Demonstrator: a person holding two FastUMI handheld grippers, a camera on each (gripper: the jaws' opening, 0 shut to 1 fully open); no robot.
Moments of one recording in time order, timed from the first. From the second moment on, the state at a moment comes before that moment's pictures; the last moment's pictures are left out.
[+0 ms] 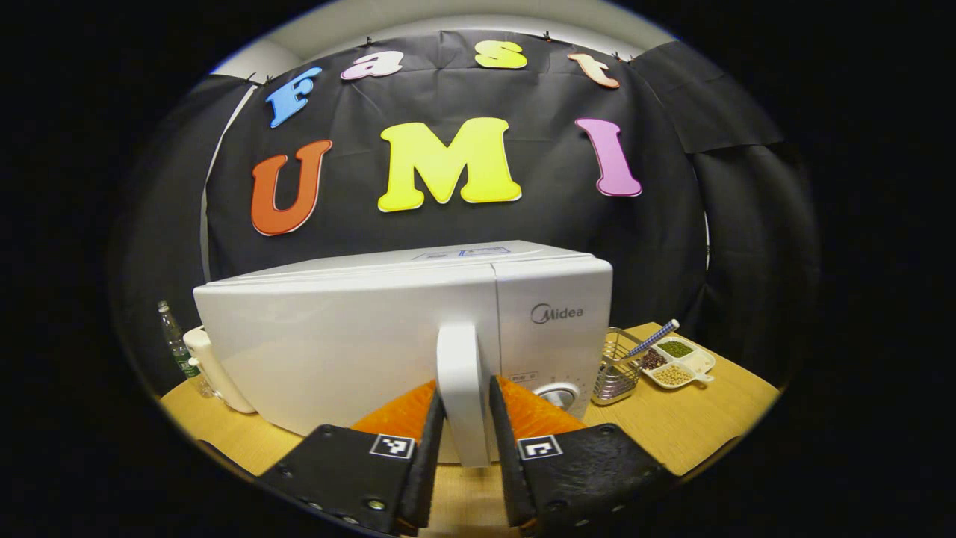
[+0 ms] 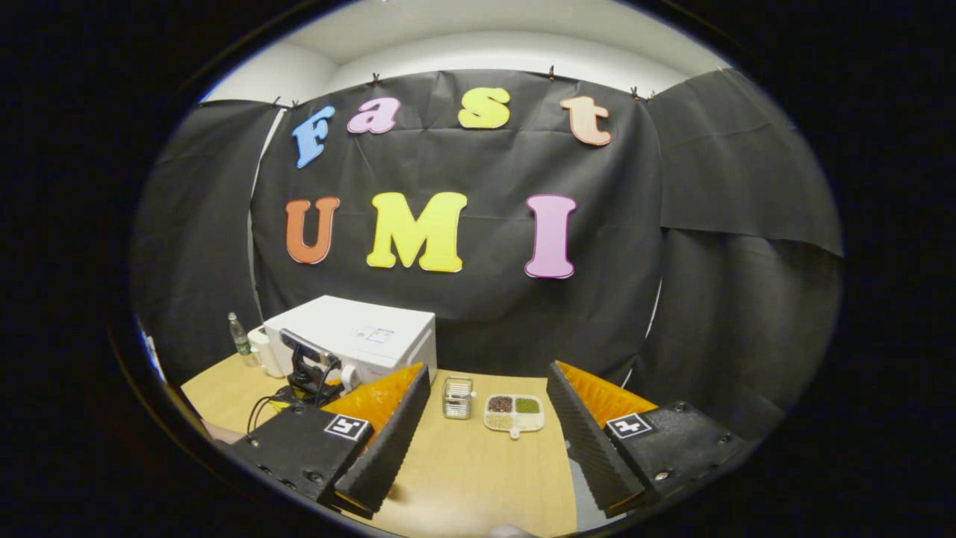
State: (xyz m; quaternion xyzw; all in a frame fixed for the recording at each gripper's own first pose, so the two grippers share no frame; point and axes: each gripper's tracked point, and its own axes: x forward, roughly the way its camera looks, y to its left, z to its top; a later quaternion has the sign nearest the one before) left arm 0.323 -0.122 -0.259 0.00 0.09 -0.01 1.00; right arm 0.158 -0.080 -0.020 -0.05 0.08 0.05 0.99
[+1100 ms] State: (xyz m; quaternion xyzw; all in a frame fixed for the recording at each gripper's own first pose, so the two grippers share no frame) left arm 0.188 -0.078 -0.265 -0.02 0.13 -0.05 0.99; right arm 0.121 -0.028 -0.008 -0.02 0.06 0.08 0.99
